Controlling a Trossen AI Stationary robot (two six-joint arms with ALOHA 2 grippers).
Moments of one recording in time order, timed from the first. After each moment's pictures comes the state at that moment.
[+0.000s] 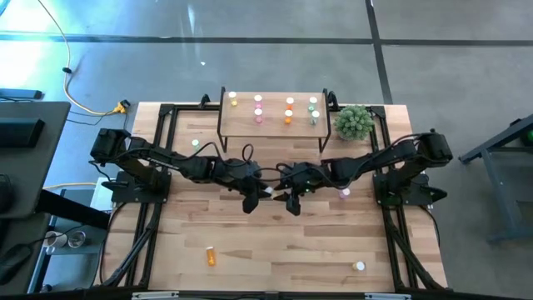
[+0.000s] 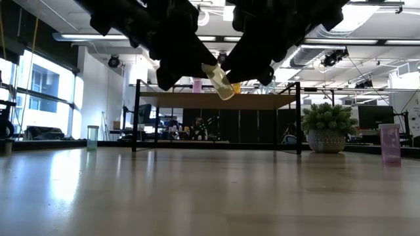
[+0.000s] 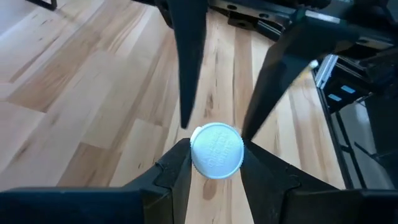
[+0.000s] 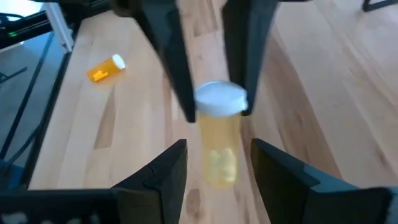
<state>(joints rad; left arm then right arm) 0.03 1.55 0.84 0.17 0.04 -0.45 0.11 1.58 0.95 -0.01 -0.04 0.33</state>
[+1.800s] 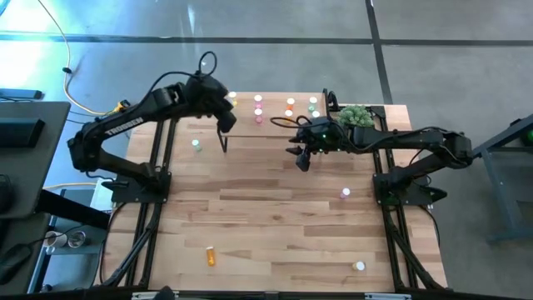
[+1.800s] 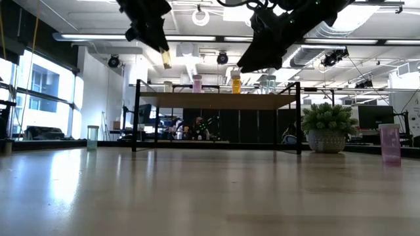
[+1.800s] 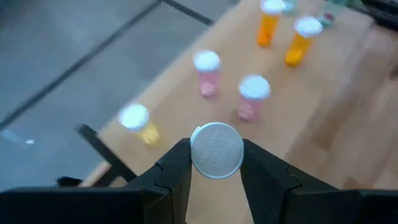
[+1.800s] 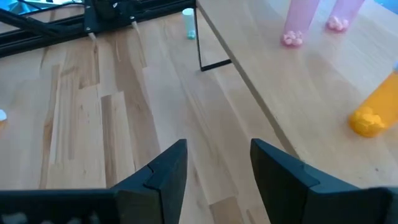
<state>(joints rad) 0.62 1.31 1.34 -0.78 -0.18 -0.07 -0.23 1.35 0.95 -0.19 0.01 0.10</state>
